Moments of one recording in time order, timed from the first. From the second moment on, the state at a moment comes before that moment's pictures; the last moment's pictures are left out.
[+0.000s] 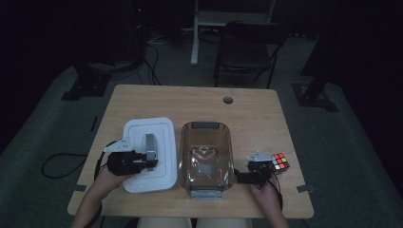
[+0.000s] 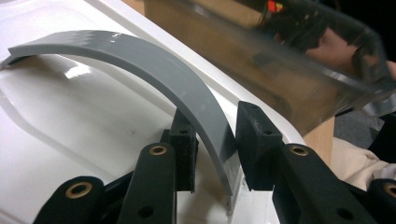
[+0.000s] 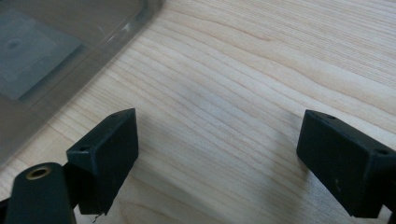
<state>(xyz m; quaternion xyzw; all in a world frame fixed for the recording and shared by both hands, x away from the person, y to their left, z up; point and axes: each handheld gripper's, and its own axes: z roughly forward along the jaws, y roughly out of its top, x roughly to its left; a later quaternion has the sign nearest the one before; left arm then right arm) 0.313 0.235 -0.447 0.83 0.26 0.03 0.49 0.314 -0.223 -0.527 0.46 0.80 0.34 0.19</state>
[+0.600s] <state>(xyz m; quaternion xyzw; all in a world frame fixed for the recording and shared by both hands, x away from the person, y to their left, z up) 0.331 0.217 -0.499 0.85 0.28 -0.01 0.45 0.314 -0.223 -0.527 0.46 0.80 0.34 0.19</state>
